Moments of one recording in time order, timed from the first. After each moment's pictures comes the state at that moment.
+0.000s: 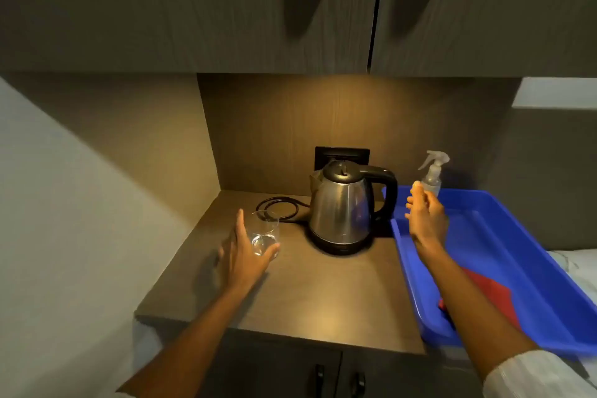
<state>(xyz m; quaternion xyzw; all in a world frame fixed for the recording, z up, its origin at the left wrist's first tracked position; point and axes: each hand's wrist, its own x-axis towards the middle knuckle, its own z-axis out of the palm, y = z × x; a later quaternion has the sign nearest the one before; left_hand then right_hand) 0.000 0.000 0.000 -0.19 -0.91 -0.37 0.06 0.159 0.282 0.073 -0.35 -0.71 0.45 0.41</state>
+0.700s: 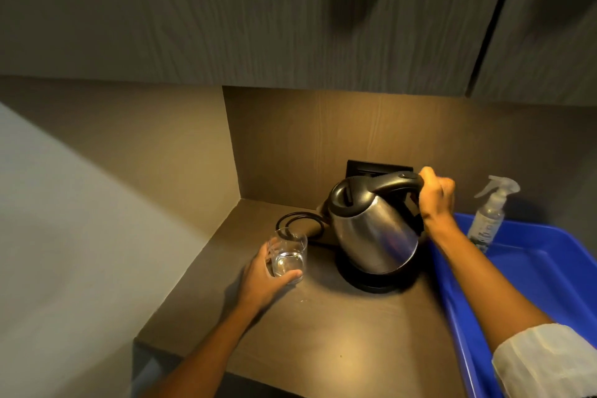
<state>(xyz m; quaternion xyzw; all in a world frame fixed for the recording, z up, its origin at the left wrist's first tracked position) -0.054 0.014 -0.036 -0.17 -0.84 -0.51 -0.07 0.032 0.320 0.108 -0.31 -0.68 0.51 0.42</state>
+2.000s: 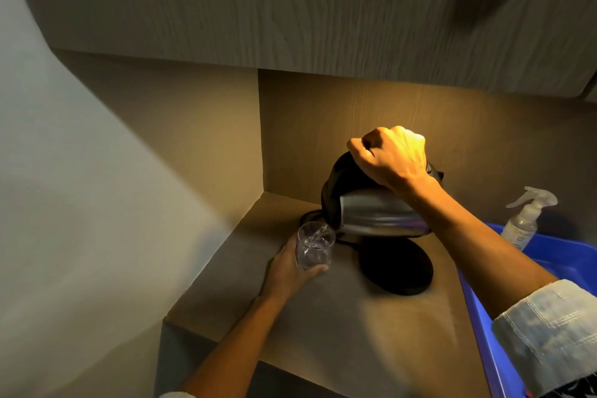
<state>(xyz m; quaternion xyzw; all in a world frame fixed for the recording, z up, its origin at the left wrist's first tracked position) -0.057 0.017 -0.038 -0.19 -0.83 -0.52 -0.06 -0.027 0.228 0.177 -0.11 -0.93 0.16 0.32</state>
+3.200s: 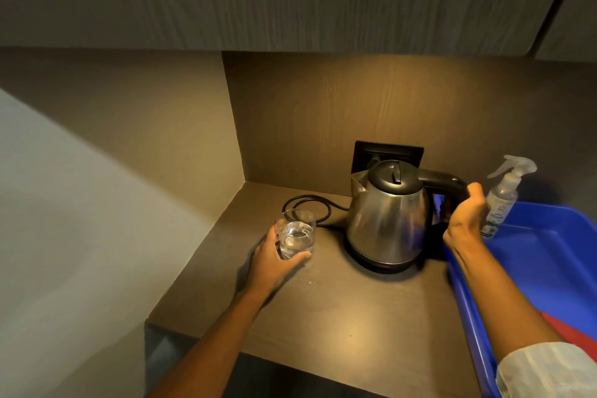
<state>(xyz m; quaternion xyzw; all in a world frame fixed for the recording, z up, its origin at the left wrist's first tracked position) -0.050 0.013 -0.041 -0.18 -0.84 -0.51 -0.06 0.060 0.345 0.042 -0.38 -0.45 0.67 0.46</state>
